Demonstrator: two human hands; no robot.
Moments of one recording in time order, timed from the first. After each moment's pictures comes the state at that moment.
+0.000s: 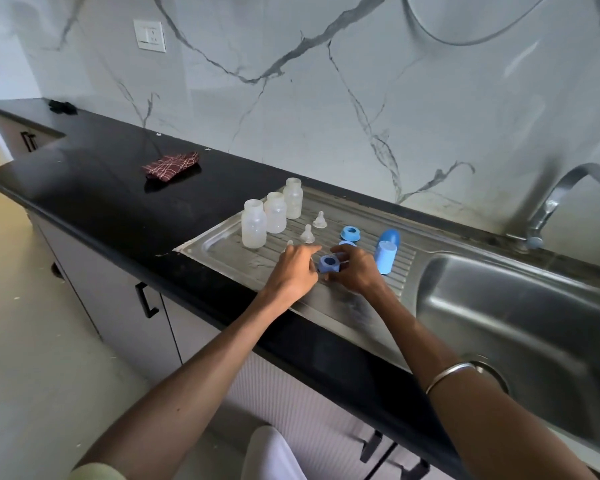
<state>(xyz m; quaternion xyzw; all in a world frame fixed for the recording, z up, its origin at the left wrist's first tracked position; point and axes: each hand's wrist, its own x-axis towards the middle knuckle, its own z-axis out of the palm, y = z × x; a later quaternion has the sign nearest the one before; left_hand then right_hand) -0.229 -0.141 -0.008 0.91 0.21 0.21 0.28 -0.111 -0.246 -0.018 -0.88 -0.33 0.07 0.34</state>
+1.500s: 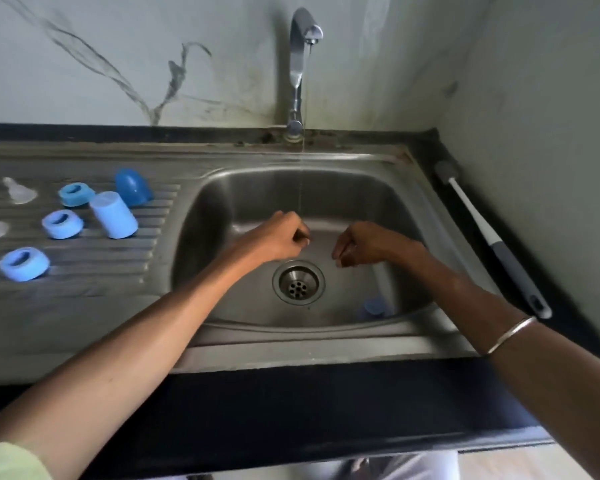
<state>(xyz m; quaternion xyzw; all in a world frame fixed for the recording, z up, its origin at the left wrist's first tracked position) -0.014 -0.432 -0.055 0.96 -0.15 -0.07 0.24 0.002 -0.638 -0.050 -0.94 -0.16 0.23 0.18</state>
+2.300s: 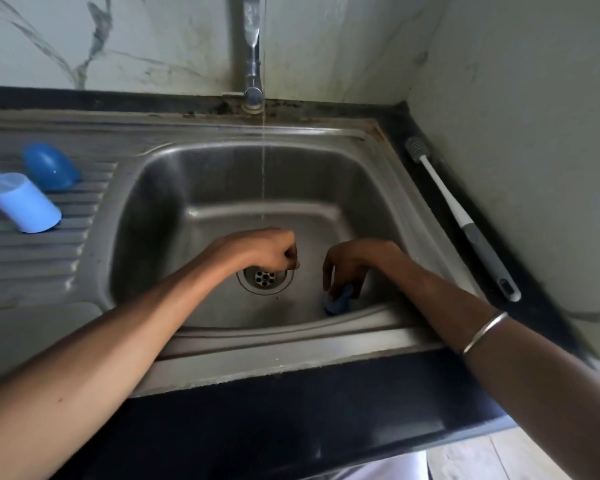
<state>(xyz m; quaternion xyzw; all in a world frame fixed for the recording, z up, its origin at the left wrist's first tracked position) -0.015 -0.473 -0.072 0.94 -0.21 -0.26 0.12 -0.009 -0.651 -0.081 -0.88 -0.06 0.47 0.07</state>
